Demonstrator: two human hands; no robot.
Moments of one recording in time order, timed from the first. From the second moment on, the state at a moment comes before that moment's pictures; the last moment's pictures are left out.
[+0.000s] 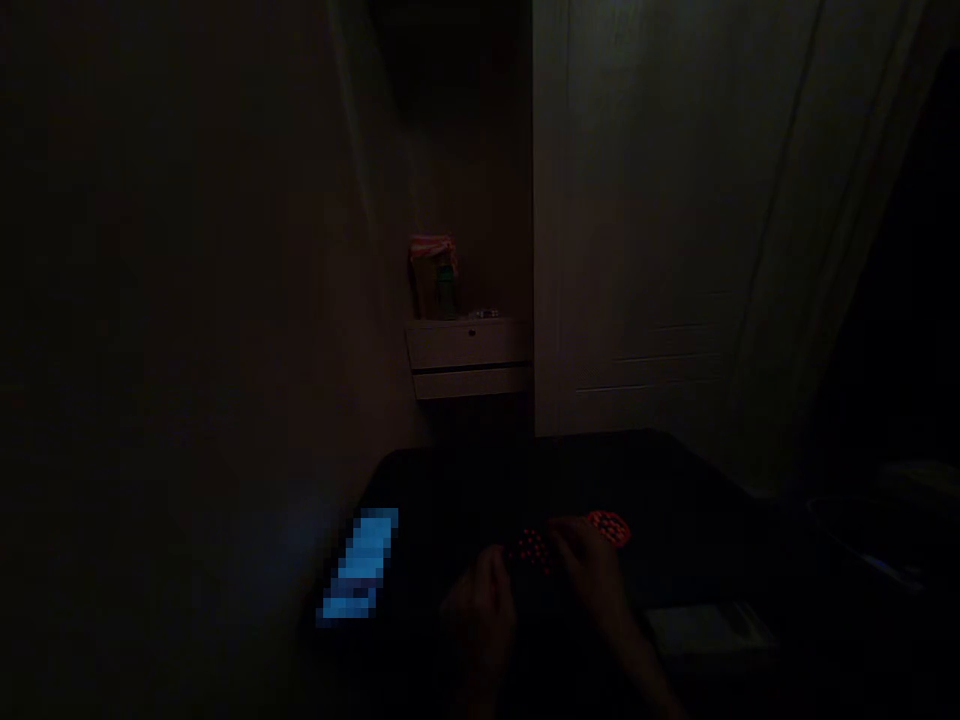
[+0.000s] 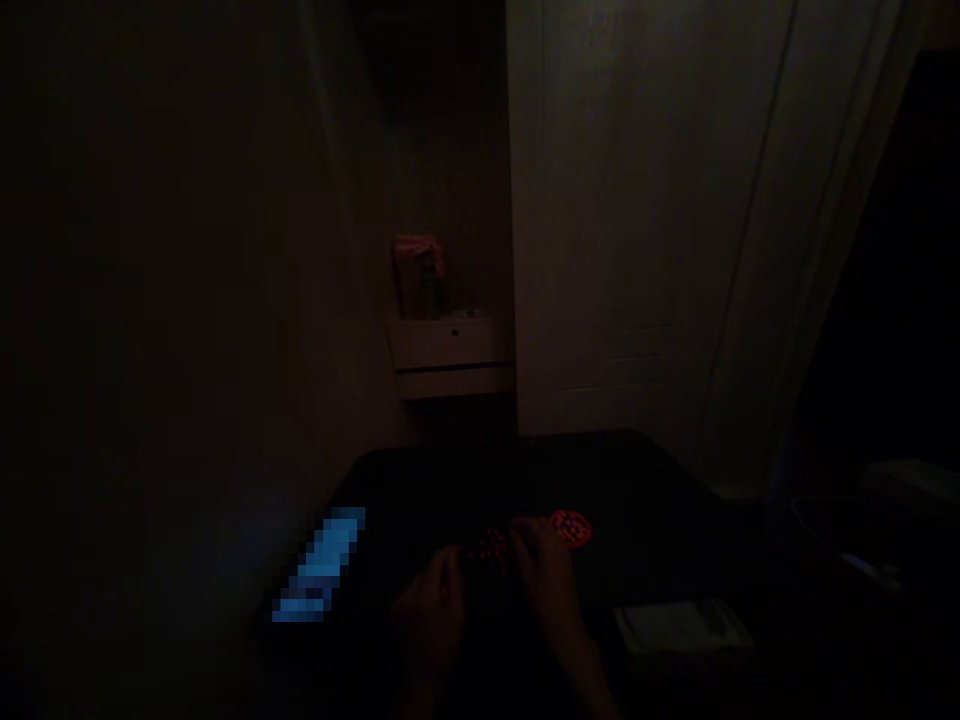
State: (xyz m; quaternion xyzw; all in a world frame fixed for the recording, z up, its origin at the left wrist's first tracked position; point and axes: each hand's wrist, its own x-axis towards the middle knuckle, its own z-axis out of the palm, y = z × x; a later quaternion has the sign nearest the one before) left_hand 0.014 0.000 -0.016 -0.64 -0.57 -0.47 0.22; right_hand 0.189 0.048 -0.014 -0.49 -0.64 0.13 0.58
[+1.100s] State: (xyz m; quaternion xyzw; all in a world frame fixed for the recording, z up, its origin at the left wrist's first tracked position) left_hand 0.015 0.001 -0.016 -0.64 -0.56 -0.47 0.23; right_hand 0.190 0.052 -0.019 -0.51 -0.67 0.15 0.52
